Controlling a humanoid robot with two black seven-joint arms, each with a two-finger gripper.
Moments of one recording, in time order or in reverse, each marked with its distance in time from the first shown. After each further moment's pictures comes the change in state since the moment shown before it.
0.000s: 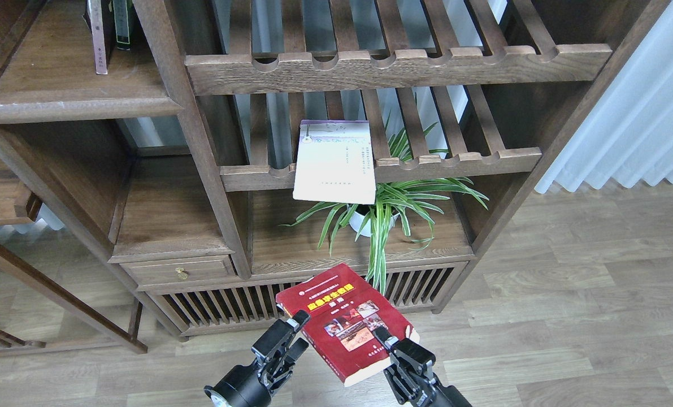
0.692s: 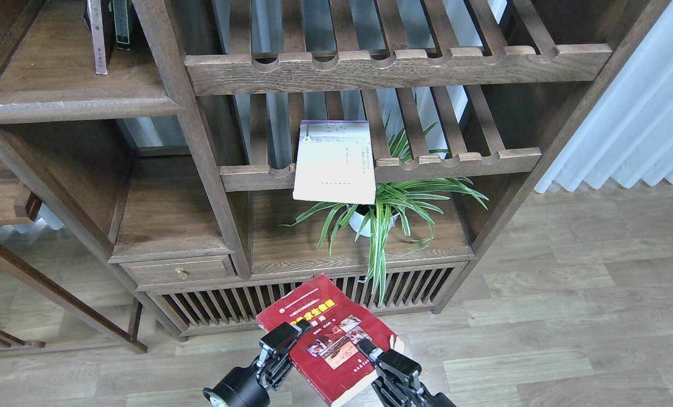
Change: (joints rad) left arm 0.023 0.004 -0.065 -0.050 -0.002 0.000 0.022; right arm 0.009 0.002 -0.028 0.000 -0.073 0.000 -0.038
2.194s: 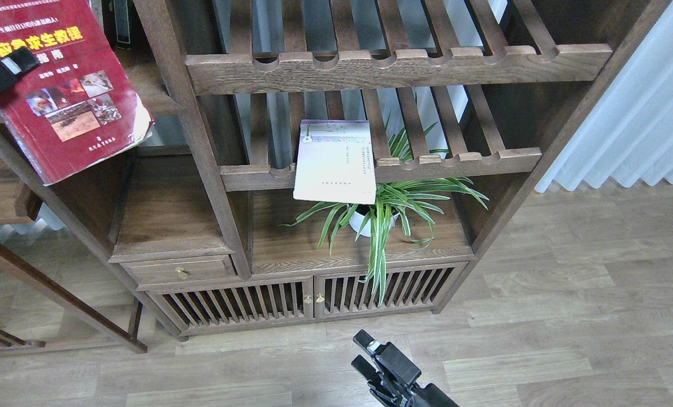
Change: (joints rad) left arm -0.393 0.908 -0.645 -0.238 0.123 0.000 0.267; right arm 0.047 0.016 0.015 -0.035 -0.060 0.000 0.012
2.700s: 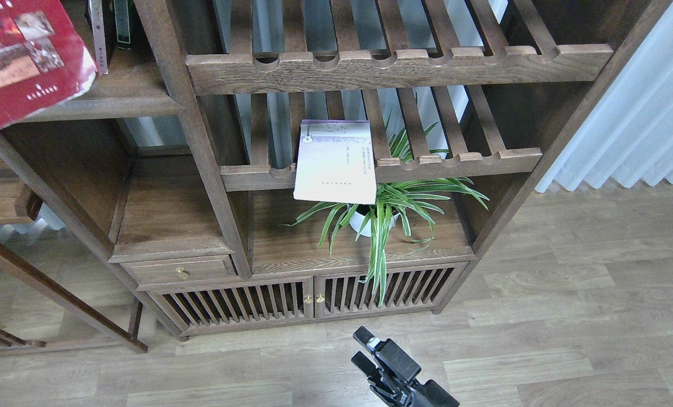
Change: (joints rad) left arm -0.278 0.095 0.074 0.120 0.102 0.000 0.049; right arm 0.010 0.000 0.005 -0.002 0.002 0.000 0.001
